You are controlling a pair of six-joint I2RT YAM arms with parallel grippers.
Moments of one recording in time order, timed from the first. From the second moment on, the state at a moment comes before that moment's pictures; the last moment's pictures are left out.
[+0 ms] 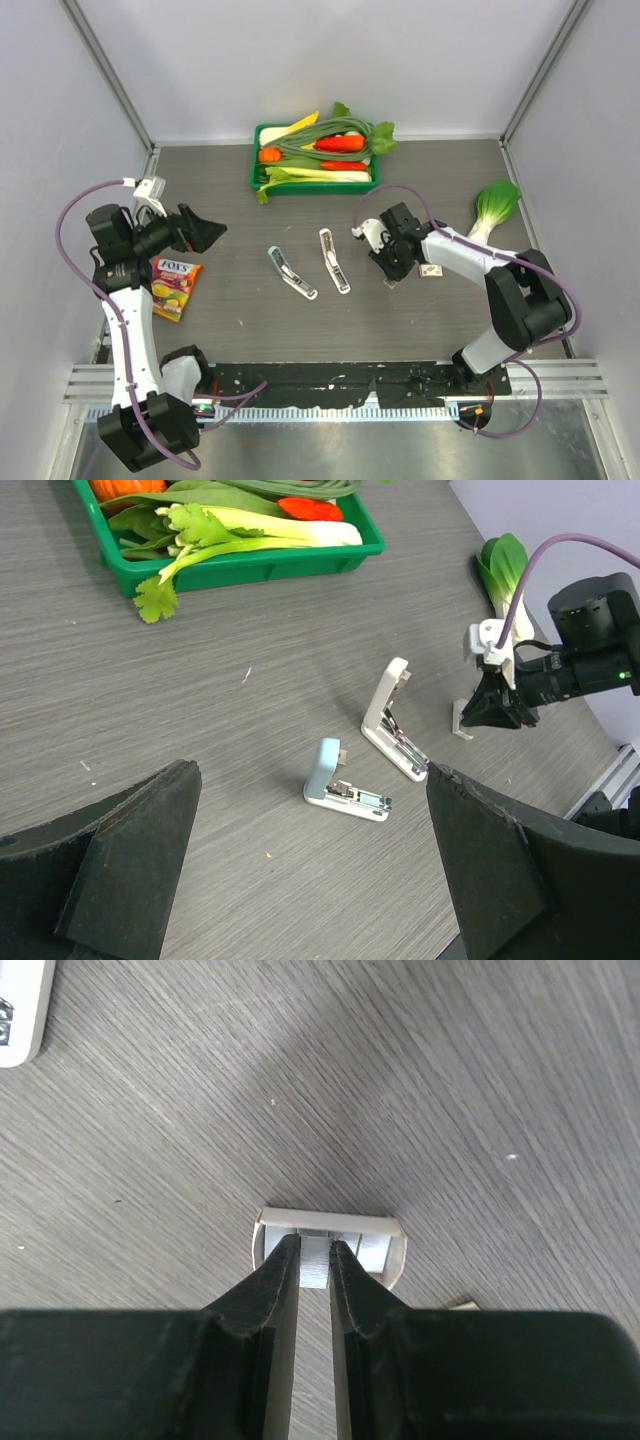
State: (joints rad) left arm 0.38 0.90 0.87 -0.39 1.00 -0.11; right arm 0.49 1.58 0.92 -0.55 -0.12 -0.41
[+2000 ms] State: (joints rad) left arm 0.41 0.95 0.86 -0.39 0.89 -0.05; right arm 0.79 1.65 1.06 -0.39 0.02 0.28
